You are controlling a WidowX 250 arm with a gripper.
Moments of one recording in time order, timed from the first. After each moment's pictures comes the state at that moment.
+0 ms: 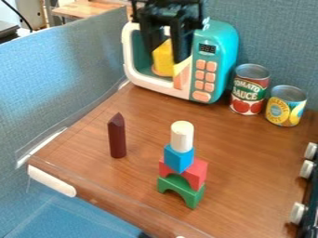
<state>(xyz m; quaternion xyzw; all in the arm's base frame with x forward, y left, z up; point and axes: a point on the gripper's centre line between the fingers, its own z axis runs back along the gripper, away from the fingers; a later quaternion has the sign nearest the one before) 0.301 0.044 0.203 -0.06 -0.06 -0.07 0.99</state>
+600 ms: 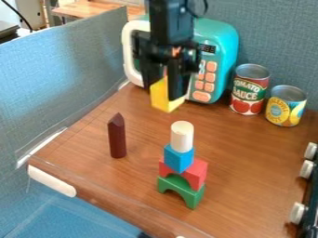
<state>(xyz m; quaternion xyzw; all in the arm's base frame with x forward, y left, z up) 0.290 0.036 0.162 -0.04 0.00 -0.10 0.99</state>
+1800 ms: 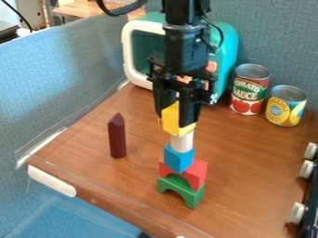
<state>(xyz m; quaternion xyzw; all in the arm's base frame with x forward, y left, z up) 0.283 0.011 0.142 -0.04 0.02 -0.14 0.99</state>
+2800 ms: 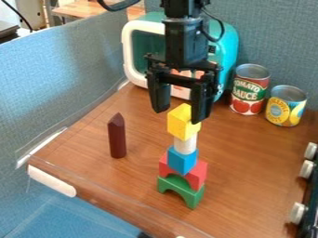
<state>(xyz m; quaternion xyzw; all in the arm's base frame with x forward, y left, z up) 0.283 0.011 0.151 -0.06 0.02 -0.07 1.00</state>
